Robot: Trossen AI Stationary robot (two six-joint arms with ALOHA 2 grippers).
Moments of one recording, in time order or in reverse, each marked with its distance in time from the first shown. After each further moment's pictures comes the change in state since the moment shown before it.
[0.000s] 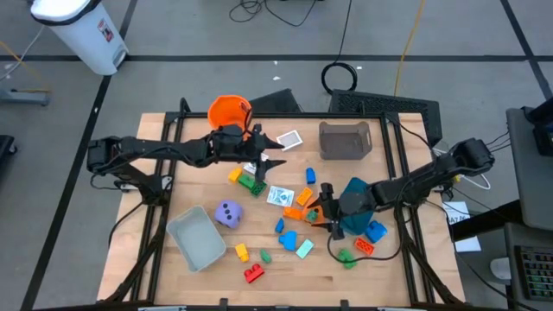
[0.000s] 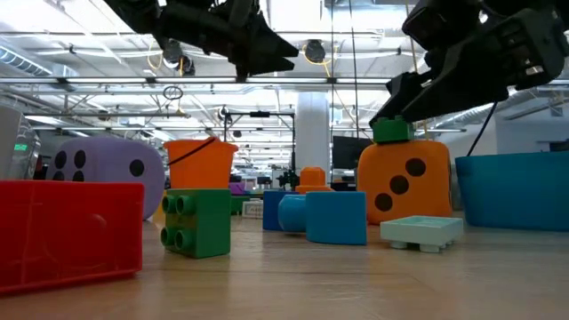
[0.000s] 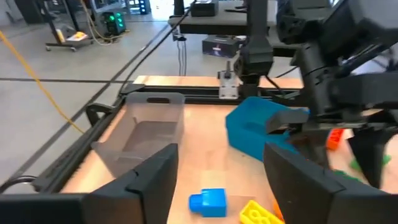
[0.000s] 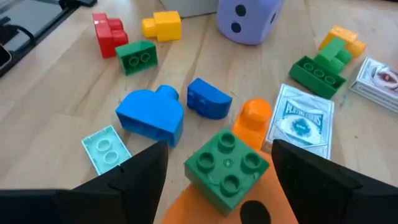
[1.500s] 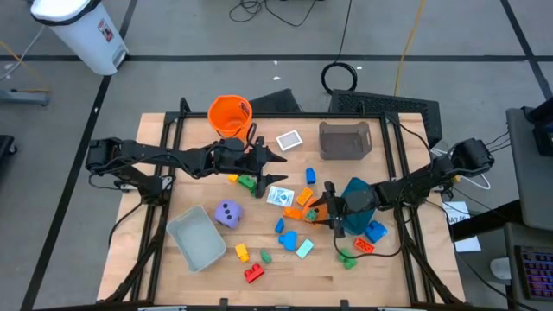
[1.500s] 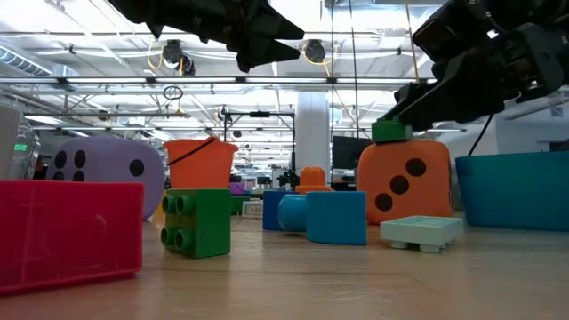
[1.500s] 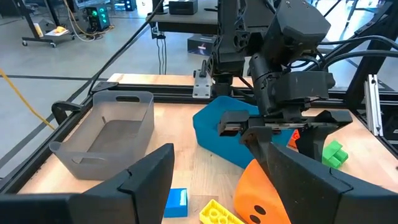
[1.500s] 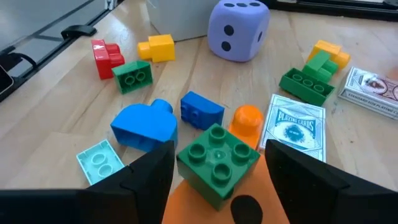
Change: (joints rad) left arm -0.119 0.000 -0.001 -0.003 -0.063 -0.055; right arm -0.016 0.010 -0.136 0.278 0.001 0.022
